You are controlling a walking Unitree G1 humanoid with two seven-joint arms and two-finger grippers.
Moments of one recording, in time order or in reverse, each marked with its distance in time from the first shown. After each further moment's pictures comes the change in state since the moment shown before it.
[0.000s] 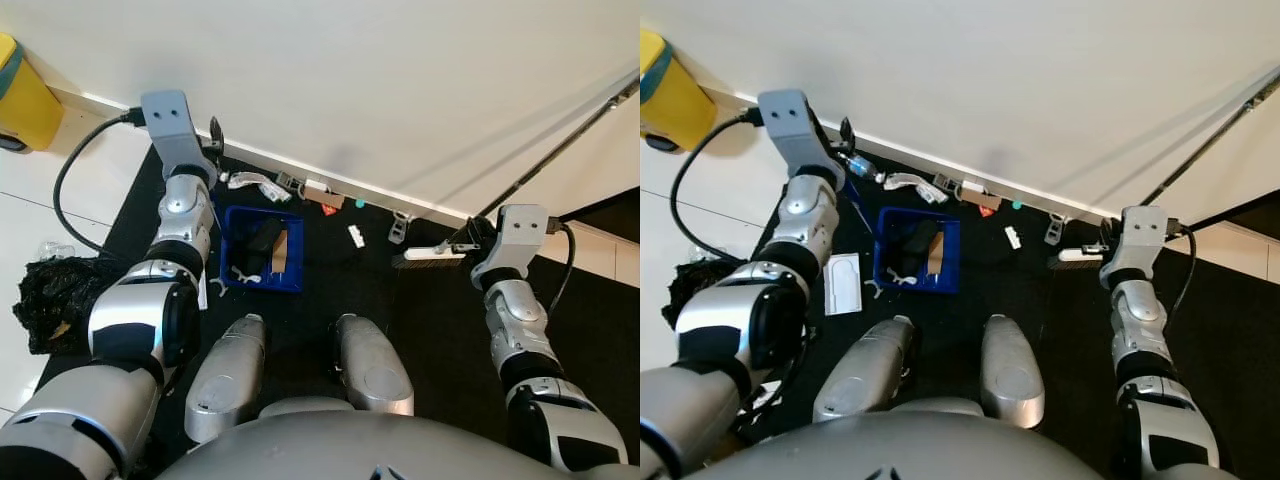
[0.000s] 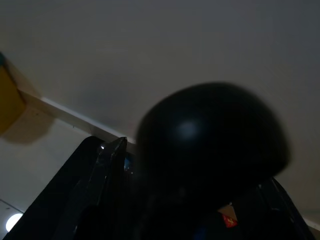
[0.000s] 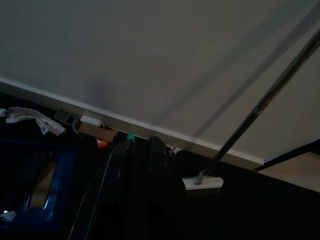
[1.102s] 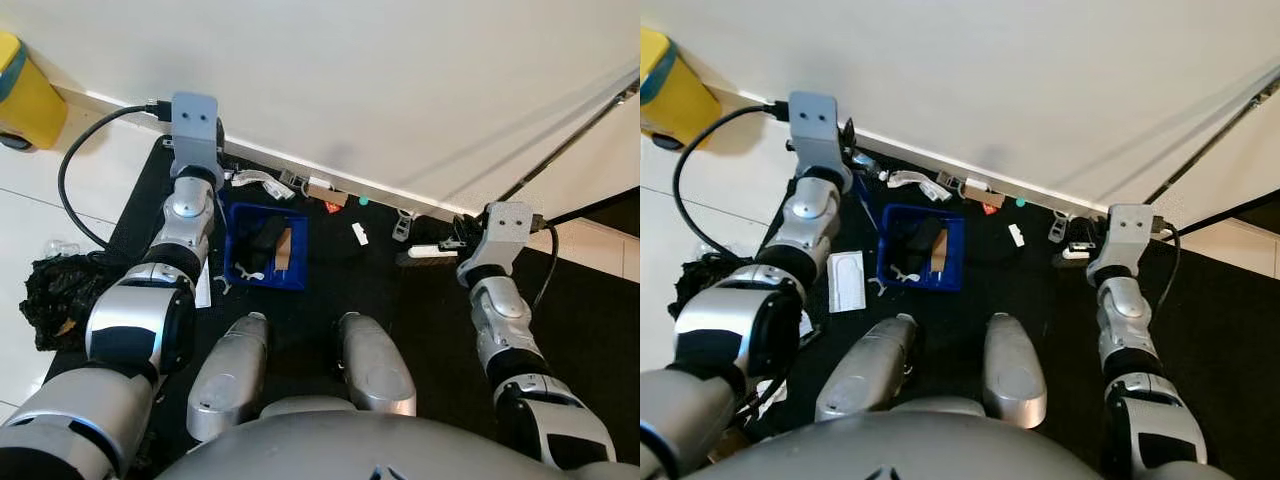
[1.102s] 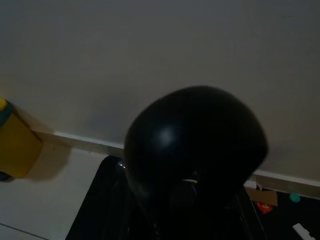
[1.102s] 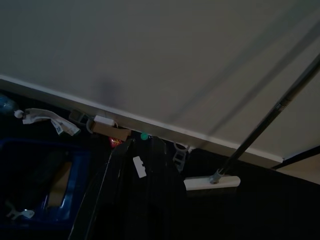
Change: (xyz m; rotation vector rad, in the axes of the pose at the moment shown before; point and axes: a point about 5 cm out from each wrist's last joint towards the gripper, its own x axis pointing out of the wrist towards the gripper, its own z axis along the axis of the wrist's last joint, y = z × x) left arm -0.004 -0.006 -0.004 0.251 -0.027 -0.072; right arm 0.005 0.017 0.001 0.032 0.000 0.010
